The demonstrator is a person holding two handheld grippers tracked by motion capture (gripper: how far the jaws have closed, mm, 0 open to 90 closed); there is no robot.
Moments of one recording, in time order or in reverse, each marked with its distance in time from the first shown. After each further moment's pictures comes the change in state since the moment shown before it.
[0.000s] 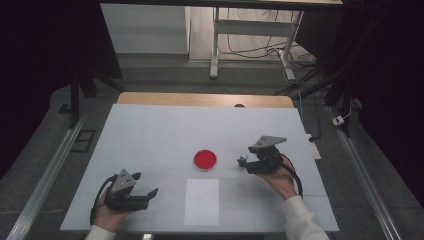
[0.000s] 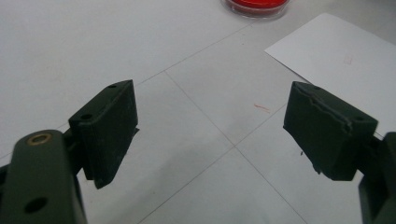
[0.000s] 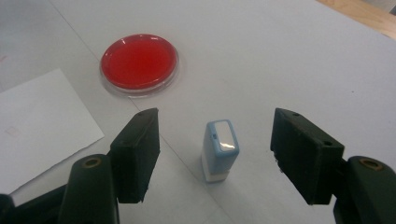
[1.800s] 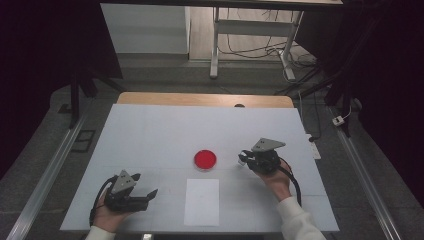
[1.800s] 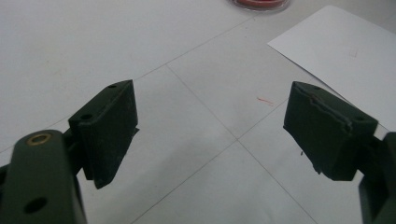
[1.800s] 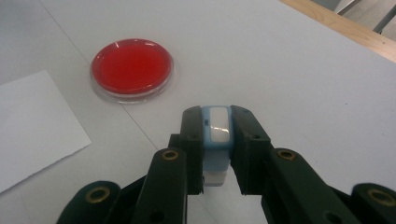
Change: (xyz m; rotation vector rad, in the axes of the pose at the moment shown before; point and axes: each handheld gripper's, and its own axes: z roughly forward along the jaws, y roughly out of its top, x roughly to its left) left arm 0.000 -0.003 0.001 0.012 0.004 0.003; right arm 0.005 -0.006 0.005 -0.066 -0.031 -0.033
